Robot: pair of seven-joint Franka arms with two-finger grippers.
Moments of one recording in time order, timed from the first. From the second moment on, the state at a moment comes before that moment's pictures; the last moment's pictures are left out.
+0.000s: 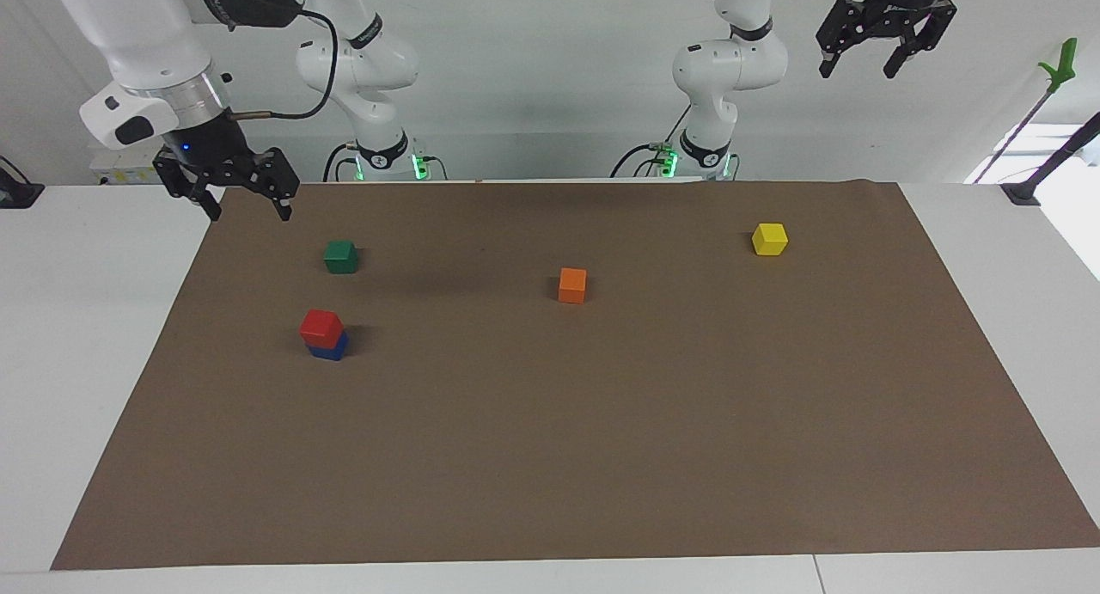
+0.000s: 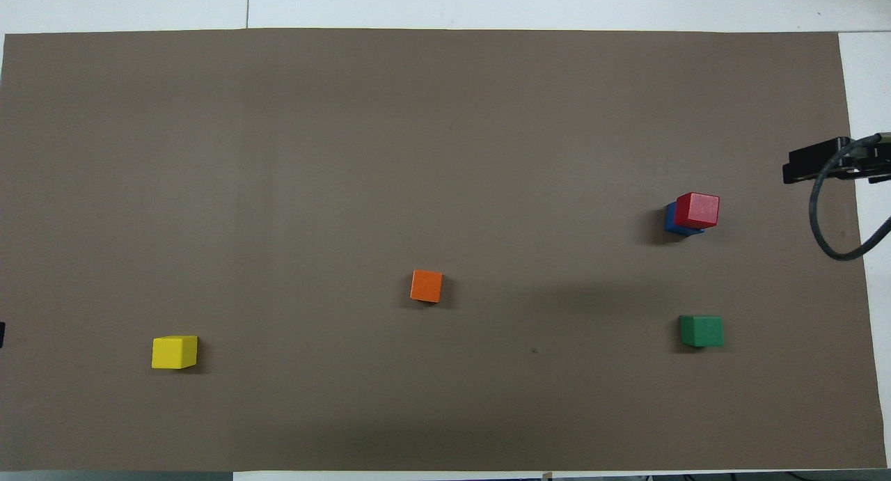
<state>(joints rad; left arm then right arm) 0.04 -0.27 -0.08 -1.51 -0.03 1.20 0.03 0.03 0.00 -0.05 -1.56 -0.01 1.60 0.01</state>
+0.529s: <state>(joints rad) 0.04 -0.27 -0.08 -1.51 -0.03 1.20 0.03 0.02 0.00 -0.05 -1.56 -0.01 1.60 0.01</state>
